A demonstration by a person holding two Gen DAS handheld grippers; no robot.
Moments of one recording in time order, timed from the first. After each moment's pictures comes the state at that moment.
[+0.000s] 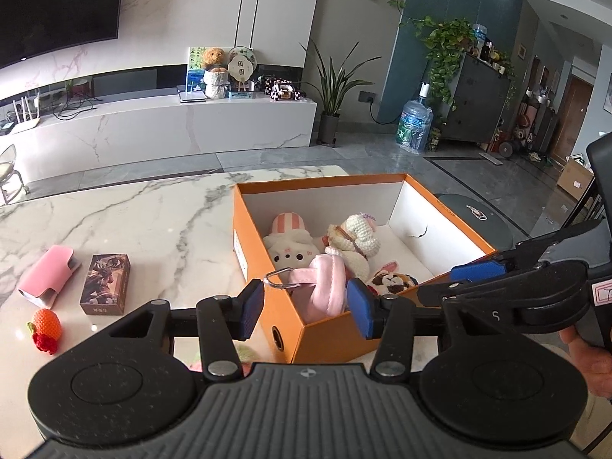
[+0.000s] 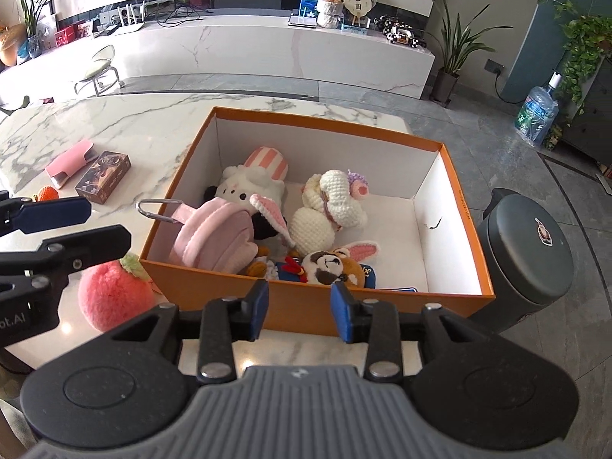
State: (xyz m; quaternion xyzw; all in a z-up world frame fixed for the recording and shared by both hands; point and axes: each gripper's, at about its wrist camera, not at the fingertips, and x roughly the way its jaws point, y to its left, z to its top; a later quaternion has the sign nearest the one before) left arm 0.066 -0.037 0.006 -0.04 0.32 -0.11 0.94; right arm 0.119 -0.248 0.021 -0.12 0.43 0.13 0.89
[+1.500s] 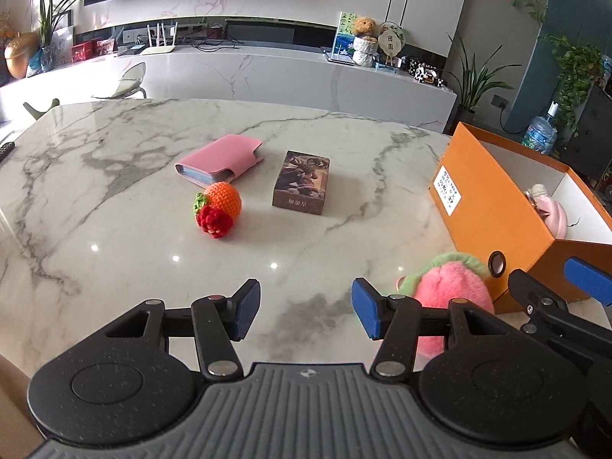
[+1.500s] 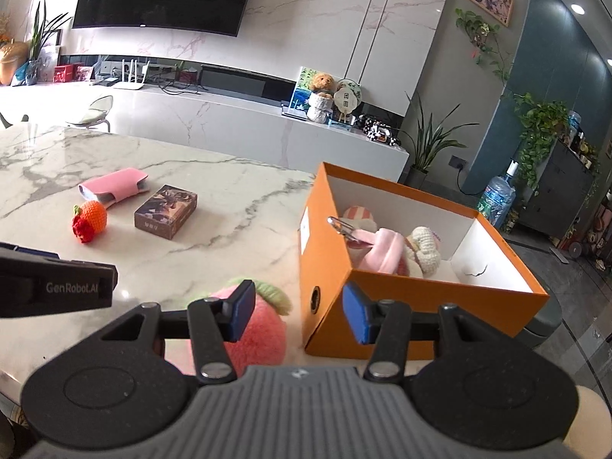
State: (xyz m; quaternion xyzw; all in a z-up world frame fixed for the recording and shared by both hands) left arm 0.012 0.103 -0.066 -0.11 0.37 0.08 0.92; right arm 0.004 -0.089 -0.045 -0.17 0.25 0.08 0.95
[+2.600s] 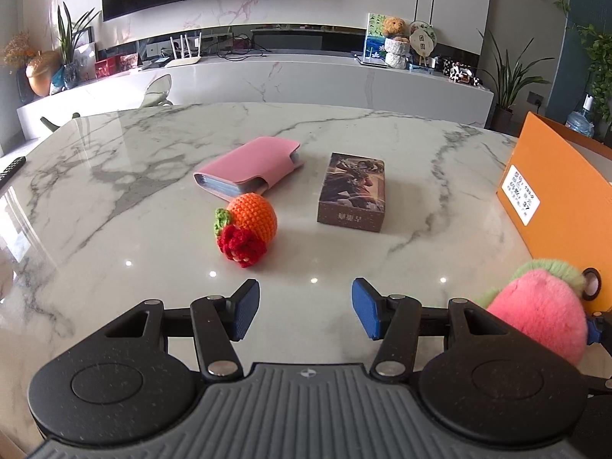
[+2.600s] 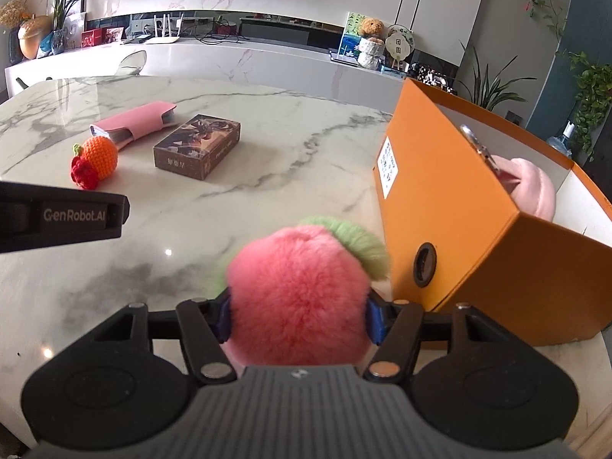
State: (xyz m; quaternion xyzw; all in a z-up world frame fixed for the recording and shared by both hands) left arm 0.063 0.121 -0.108 -0.07 0.36 0.14 0.92; right arm 0.072 -0.057 -0.121 -0.15 0.34 0.14 0.92
